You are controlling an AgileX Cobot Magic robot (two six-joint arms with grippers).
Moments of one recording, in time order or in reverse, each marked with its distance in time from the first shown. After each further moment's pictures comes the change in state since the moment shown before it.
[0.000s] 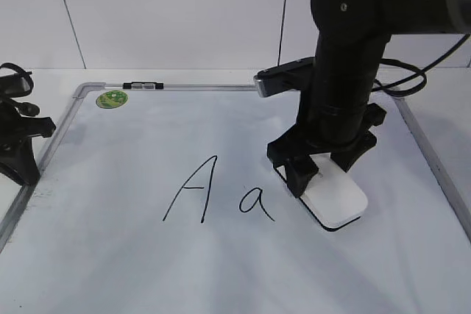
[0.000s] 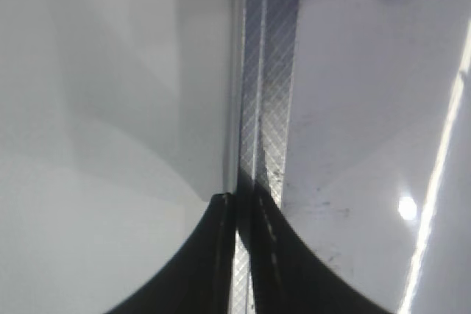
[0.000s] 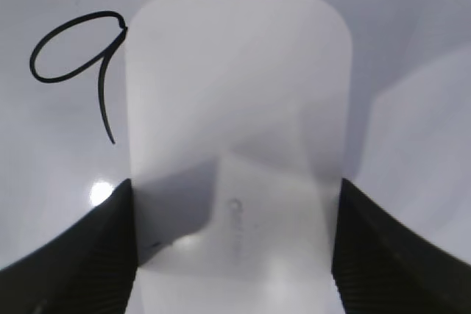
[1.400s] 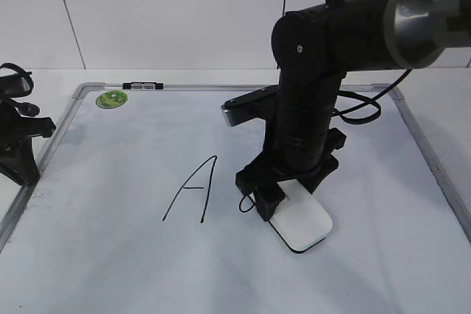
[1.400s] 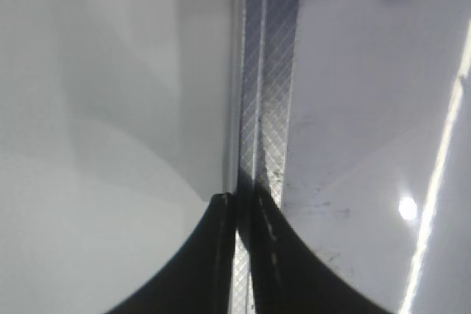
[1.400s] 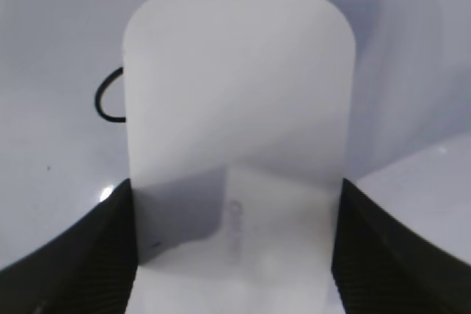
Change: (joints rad) left arm 0.000 0.000 0.000 -0.002 0.000 0.002; right arm 0.070 0.095 -0.005 0.053 -0.086 -0.037
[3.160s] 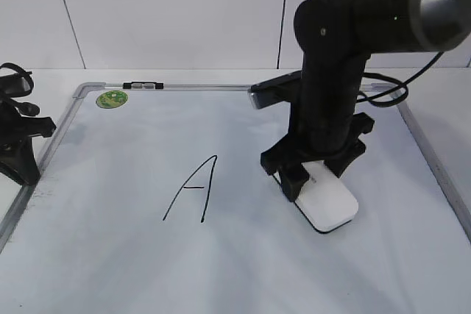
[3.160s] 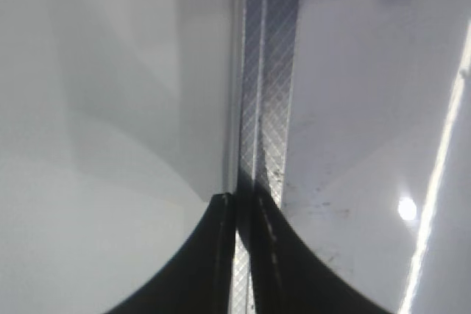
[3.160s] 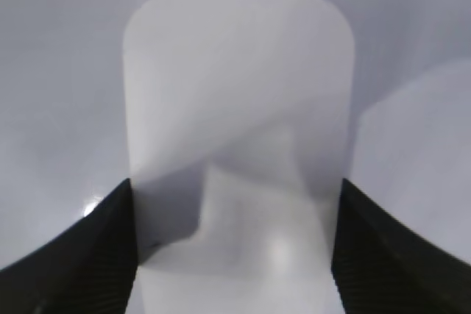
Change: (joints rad) left arm 0.000 0.000 0.000 -0.002 -0.002 0.000; right arm -0.064 -0.044 -0.016 -0.083 0.048 0.070
